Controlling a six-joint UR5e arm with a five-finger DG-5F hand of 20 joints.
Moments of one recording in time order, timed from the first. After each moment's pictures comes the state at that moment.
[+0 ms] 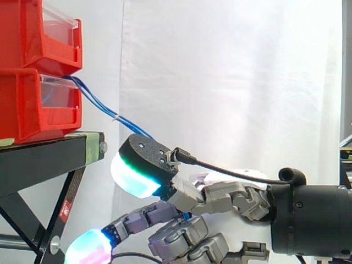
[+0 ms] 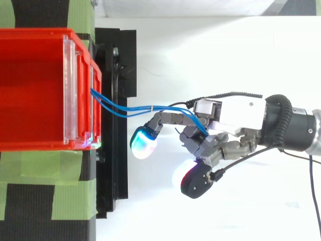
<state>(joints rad) 0.25 -2.15 -1.82 -2.36 -1.19 -0.10</state>
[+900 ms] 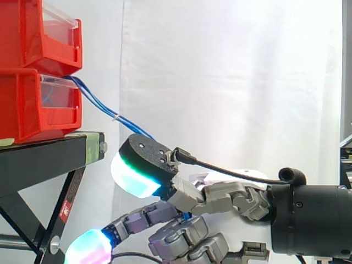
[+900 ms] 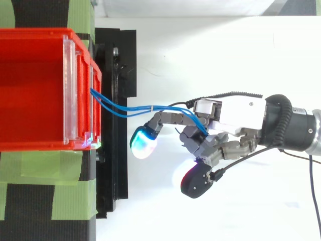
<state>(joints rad) 0.25 -2.15 -1.82 -2.36 -1.19 -0.10</state>
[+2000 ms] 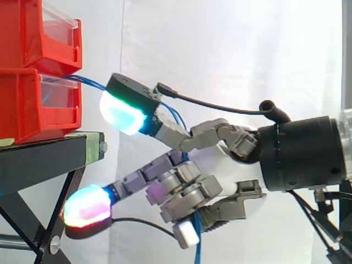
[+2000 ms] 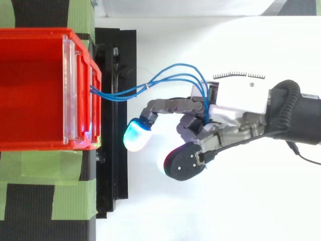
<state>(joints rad) 0.23 -2.07 -1.67 -2.75 -1.18 0.10</state>
